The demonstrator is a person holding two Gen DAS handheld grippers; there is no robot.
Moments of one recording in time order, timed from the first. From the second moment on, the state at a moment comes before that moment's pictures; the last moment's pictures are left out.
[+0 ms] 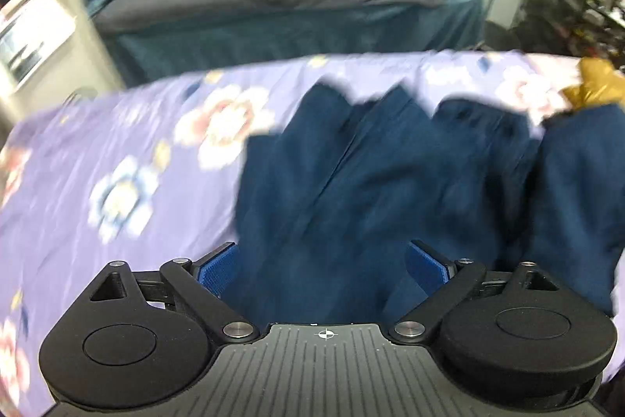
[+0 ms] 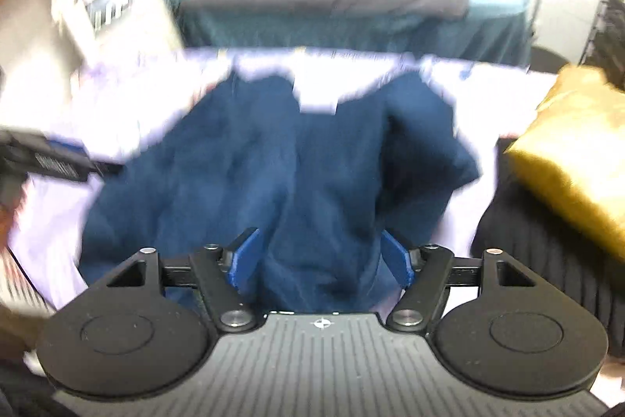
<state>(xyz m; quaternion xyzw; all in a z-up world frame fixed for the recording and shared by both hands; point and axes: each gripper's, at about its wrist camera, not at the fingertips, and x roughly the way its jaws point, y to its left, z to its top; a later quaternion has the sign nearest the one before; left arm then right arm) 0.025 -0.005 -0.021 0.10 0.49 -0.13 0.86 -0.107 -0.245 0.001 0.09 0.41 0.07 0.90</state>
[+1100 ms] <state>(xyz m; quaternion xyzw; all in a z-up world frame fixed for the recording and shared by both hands) 0.199 -0.232 -0.185 0.29 0.57 -0.19 0.75 -0.018 -0.352 -0.102 0.37 0.50 0.01 0.78</state>
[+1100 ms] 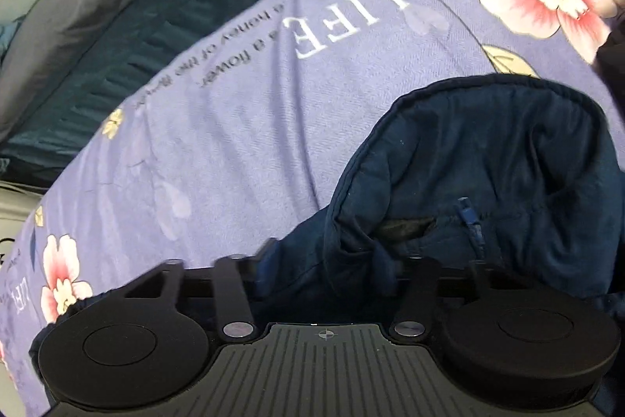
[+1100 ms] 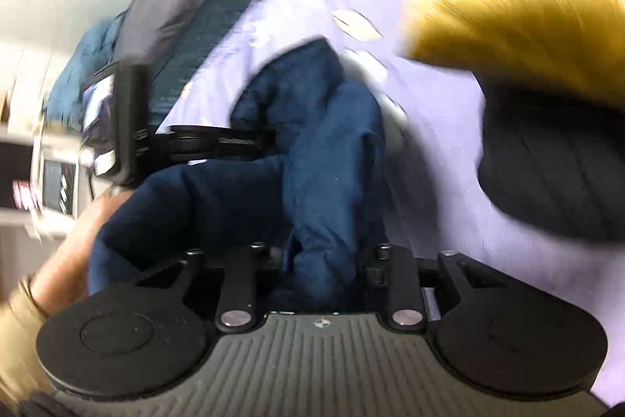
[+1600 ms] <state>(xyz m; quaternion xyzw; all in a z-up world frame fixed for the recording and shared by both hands) 0.182 -0.007 0.115 0.00 0.33 -0.13 0.94 -0.022 -0.232 0.156 0.12 0.19 0.20 0.95</state>
